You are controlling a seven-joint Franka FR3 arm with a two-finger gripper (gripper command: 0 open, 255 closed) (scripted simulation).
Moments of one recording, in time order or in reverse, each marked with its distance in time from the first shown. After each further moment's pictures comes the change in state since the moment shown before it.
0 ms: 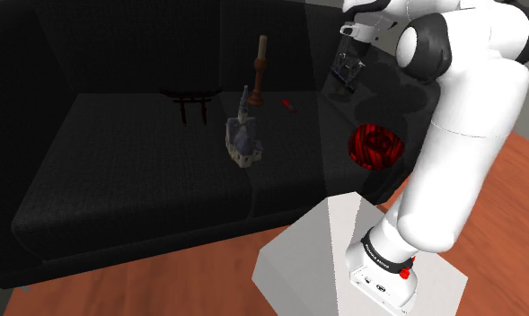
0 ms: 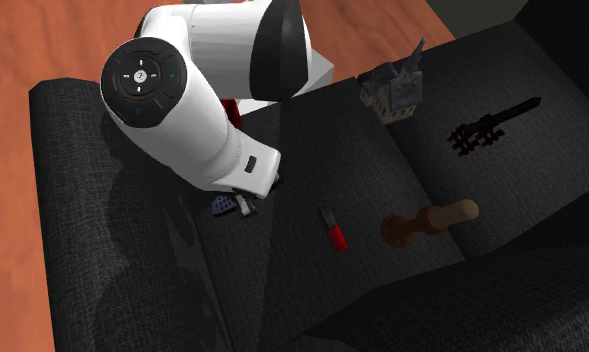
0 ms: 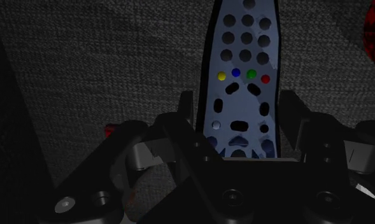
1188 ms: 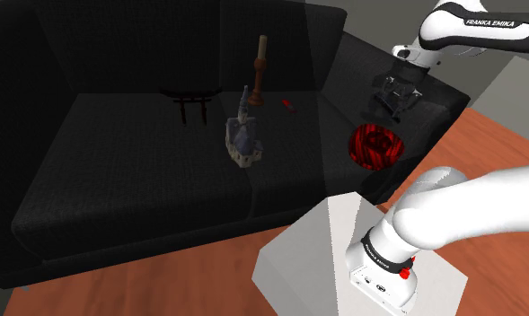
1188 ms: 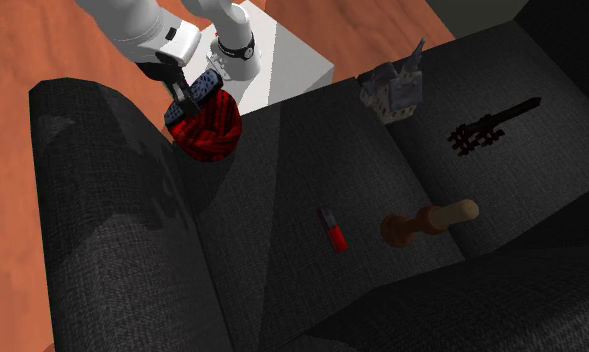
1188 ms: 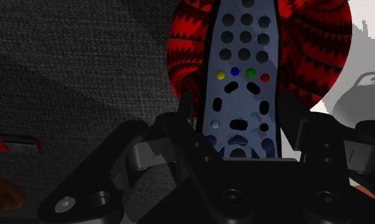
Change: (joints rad) arm -0.121 -0.942 0.180 -0.691 -0.646 -0.009 0.288
